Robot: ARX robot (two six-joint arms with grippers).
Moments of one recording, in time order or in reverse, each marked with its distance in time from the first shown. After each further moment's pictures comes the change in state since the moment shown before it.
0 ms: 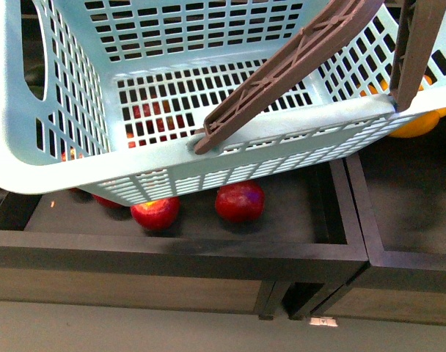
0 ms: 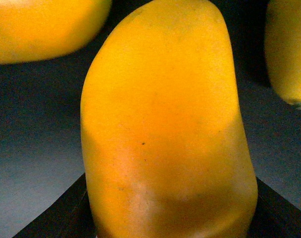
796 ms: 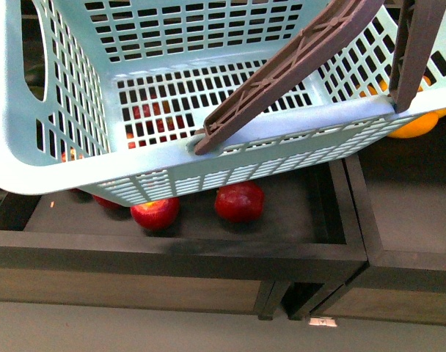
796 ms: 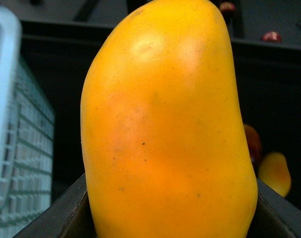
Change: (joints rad) left arm 0.000 0.000 0.000 0.000 0.000 0.000; right arm 0.071 -1.172 -0.977 0.334 -0.369 0.178
